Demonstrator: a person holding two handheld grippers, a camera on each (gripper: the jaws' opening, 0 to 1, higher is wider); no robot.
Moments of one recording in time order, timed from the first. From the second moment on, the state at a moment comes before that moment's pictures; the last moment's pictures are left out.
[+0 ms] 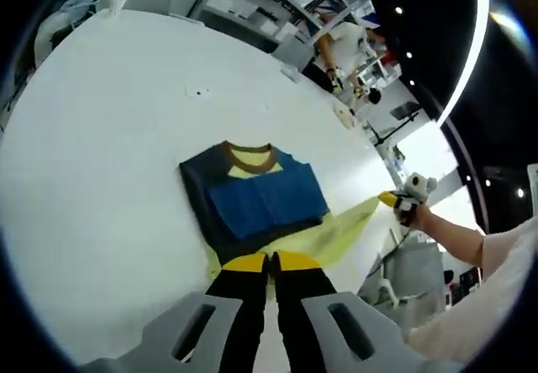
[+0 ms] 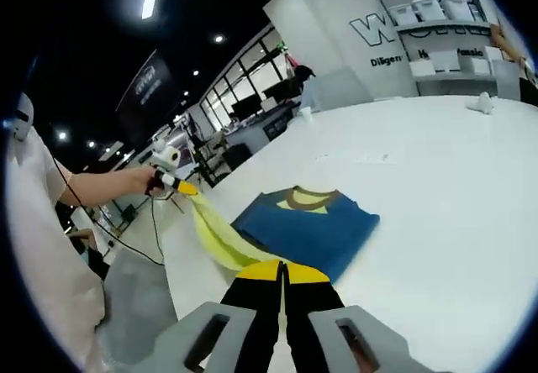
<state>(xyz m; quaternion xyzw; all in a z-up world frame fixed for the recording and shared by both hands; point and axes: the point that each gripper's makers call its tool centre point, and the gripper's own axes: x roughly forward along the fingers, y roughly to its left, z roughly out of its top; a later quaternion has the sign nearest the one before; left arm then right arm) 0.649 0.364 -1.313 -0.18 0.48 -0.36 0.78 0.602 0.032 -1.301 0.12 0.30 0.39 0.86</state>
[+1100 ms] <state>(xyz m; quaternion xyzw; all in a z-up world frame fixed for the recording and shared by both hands) 0.765 0.348 -1.346 -0.22 0.49 -0.31 0.78 0.745 0.014 -1.342 0.14 0.33 0.33 0.87</state>
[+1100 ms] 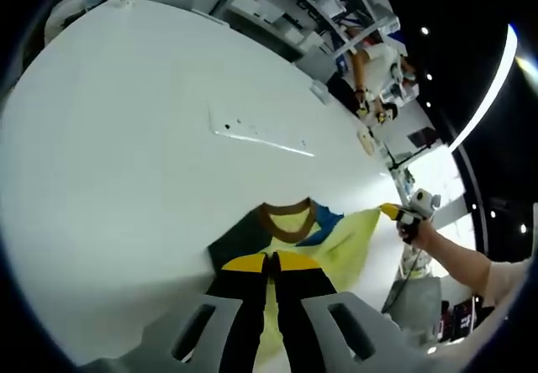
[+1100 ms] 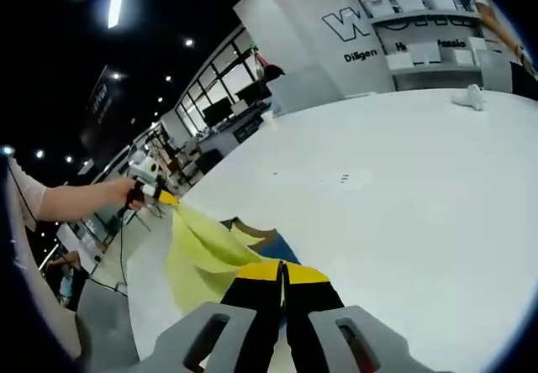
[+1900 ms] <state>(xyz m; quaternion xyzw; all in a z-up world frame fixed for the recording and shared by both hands) 0.804 0.349 -1.400 -0.27 0.51 -0.25 0.78 0.796 0.016 -1.395 0.15 0.37 0.27 0.88</state>
